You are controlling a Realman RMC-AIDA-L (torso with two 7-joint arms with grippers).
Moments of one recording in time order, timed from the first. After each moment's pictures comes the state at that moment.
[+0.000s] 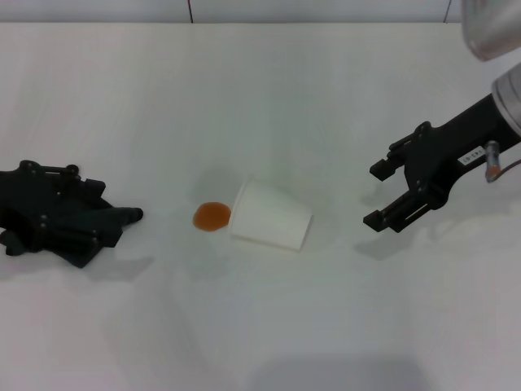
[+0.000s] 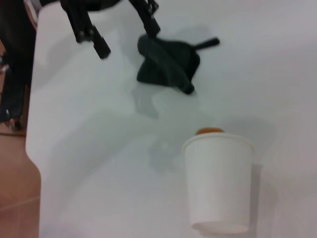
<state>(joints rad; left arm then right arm) -0.49 -1.96 0.79 1.04 2.21 1.81 -1.67 0.70 2.00 -1.21 -1.25 -2.27 -1.72 2.06</state>
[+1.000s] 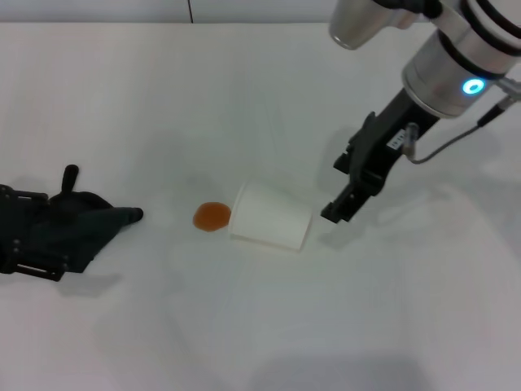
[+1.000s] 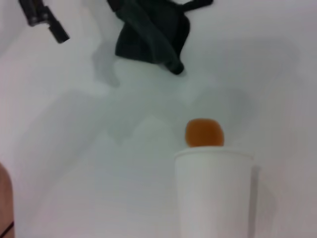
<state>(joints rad) -0.47 -1.94 0.78 1.05 2.32 1.82 -1.65 0.93 2.01 -1.42 -1.16 -2.37 -1.66 2.37</state>
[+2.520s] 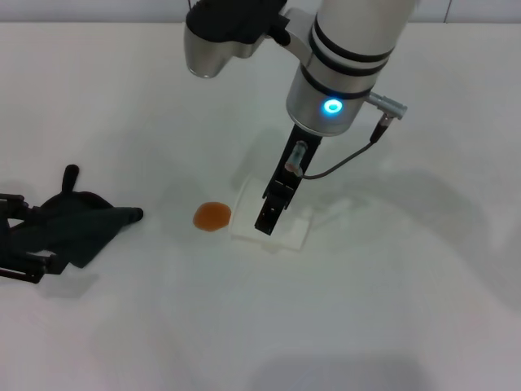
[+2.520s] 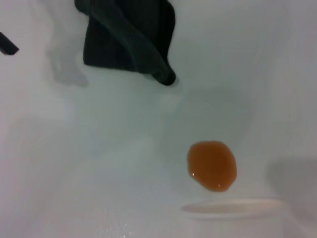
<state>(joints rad) -0.44 -1.93 0.78 1.09 2.34 1.79 -1.63 1.26 2.03 -1.81 -0.81 -2.22 -1.40 2.76</state>
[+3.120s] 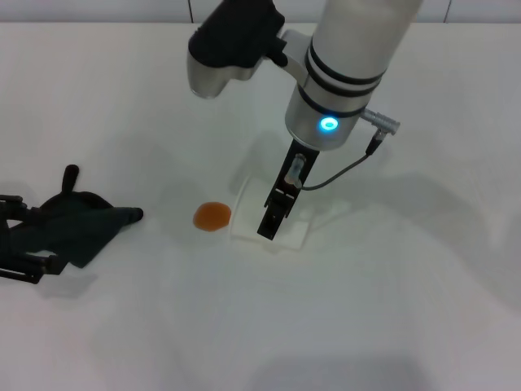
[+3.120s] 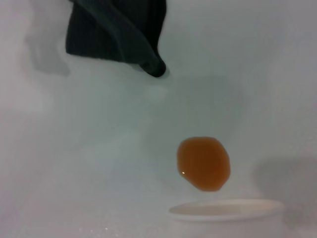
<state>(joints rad) -0.44 -1.93 0.78 1.09 2.34 1.79 -1.64 1.27 2.03 -1.93 -0.73 -2.16 -1.29 2.75</state>
